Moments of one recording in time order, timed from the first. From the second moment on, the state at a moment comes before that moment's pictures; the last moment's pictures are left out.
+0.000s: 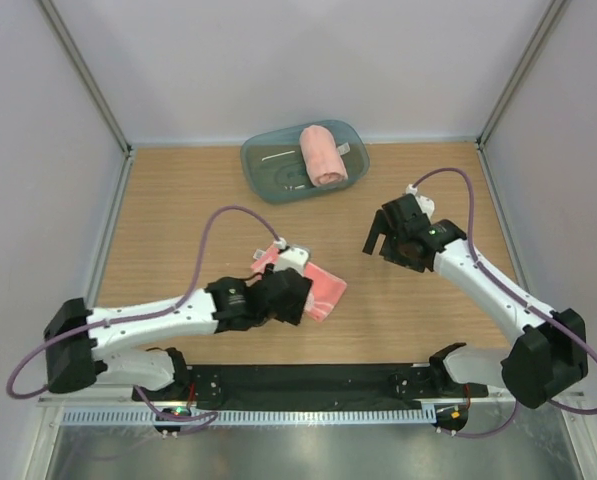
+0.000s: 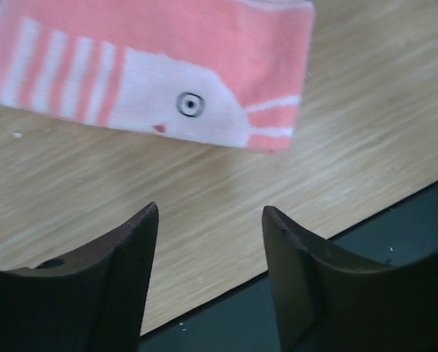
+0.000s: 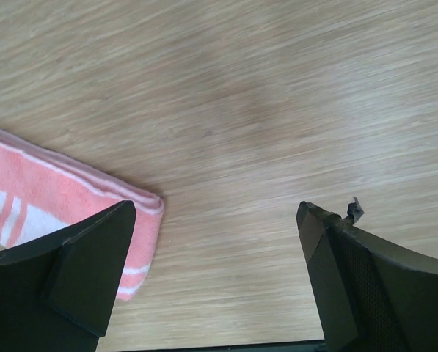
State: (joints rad) left arm -1.14 1.20 0.90 -0.59 -0.40 -0.62; right arm 0.47 1.27 0.99 -0.75 0.25 0.74
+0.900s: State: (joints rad) left arm -1.31 1.79 1.08 -0.31 -0.45 -0.48; right arm 0.35 1.20 0.89 -0.80 0.21 0.67
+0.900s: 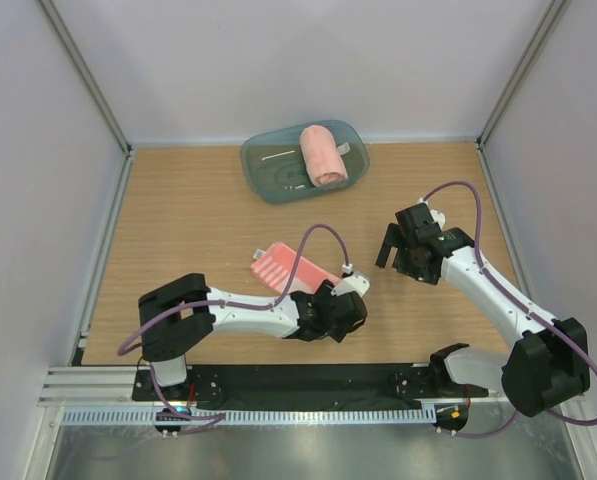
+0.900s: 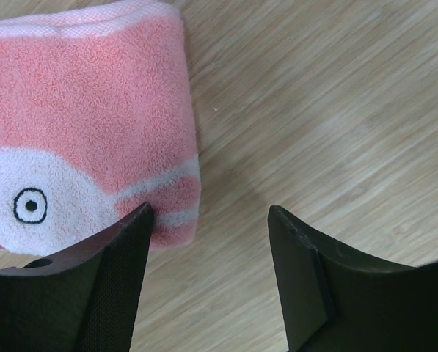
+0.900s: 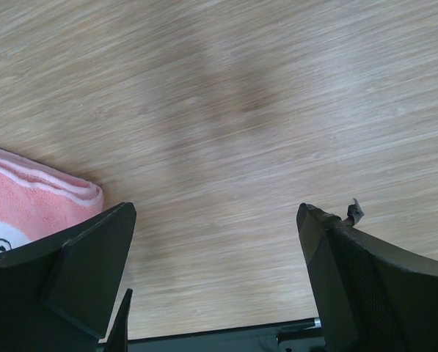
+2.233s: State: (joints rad) left arm -1.13 1.50 0.66 0.08 -0.19 -0.60; right arm 0.49 1.54 0.68 -0.18 -0.36 0.88
